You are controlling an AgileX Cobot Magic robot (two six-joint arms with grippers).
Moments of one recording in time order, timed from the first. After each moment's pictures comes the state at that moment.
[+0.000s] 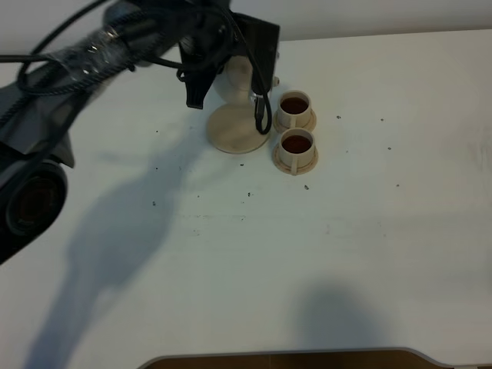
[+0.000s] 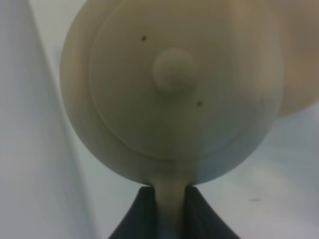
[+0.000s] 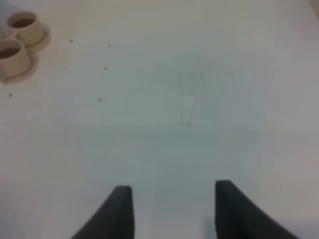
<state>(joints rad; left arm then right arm) -0.53 2.25 -2.05 0.37 0.97 1.03 0.05 -0.01 -0.49 0.01 1.06 -0.08</state>
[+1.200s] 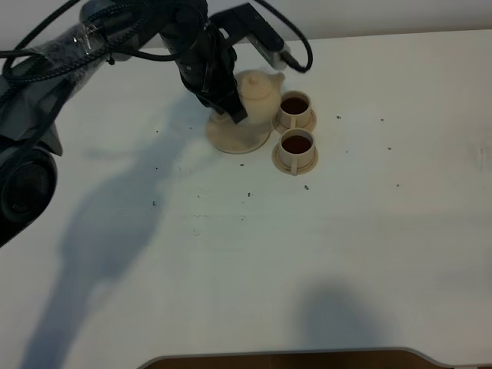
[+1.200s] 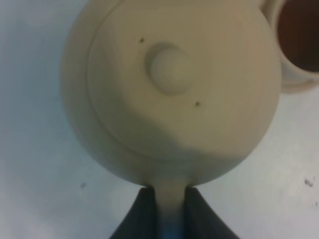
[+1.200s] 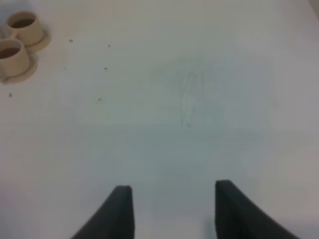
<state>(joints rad) -0.46 2.27 -2.05 0.00 1.06 0.47 0.05 -0.01 -0.49 0.01 1.06 -0.08</state>
